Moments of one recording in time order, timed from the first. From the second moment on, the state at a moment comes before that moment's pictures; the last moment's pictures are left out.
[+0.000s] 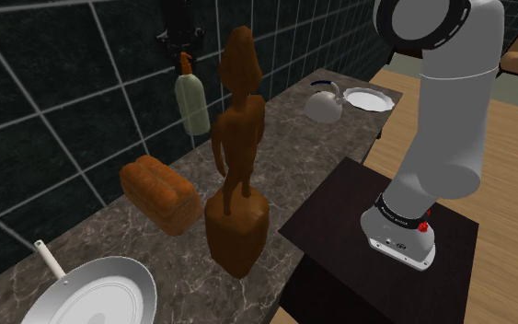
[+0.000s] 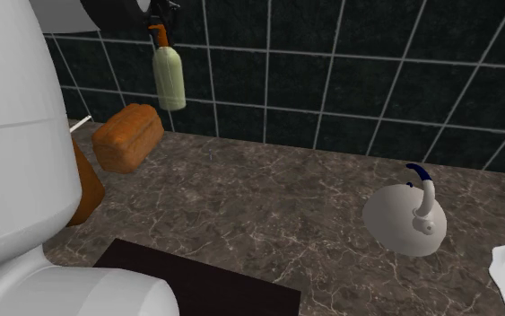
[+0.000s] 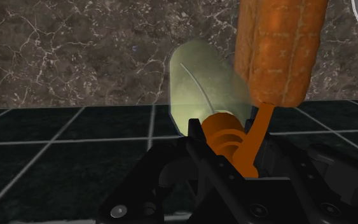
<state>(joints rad) 0.25 0.40 0.15 -1.20 -0.05 1.64 0.35</state>
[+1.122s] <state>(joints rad) 0.23 0.38 0.14 -1.47 -0.05 1.88 0.35</state>
